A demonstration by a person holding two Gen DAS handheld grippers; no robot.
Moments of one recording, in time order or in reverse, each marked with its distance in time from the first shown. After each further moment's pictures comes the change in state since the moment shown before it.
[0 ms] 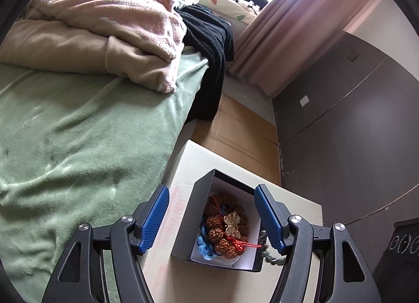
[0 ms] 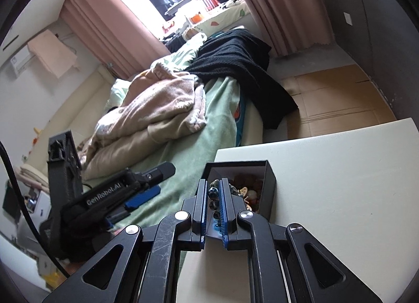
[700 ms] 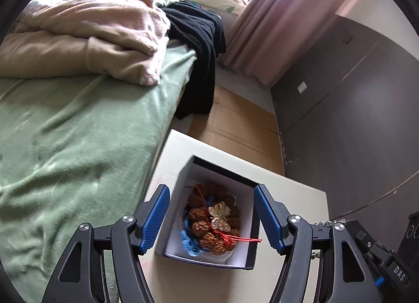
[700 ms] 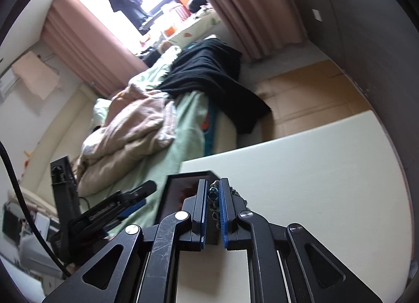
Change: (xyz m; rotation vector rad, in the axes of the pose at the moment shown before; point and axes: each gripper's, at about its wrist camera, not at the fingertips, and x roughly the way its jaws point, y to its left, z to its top) left arm 0.014 -0.026 -0.014 0.071 0.019 0.025; right arm -0.050 -0.055 0.012 0.096 -0.052 -0.054
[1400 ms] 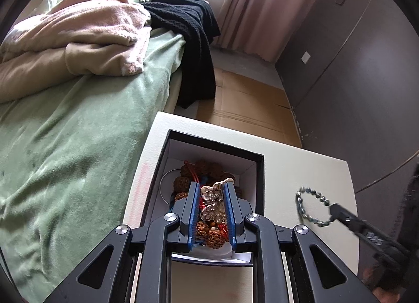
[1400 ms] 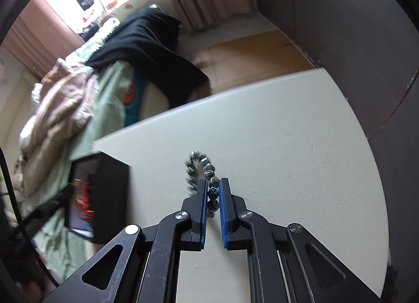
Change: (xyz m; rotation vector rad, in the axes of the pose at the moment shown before) left arm 0.037 -0.034 -0.024 0.158 0.072 0.112; right arm 0.042 -0.082 -0.007 0.075 0.159 -0.316
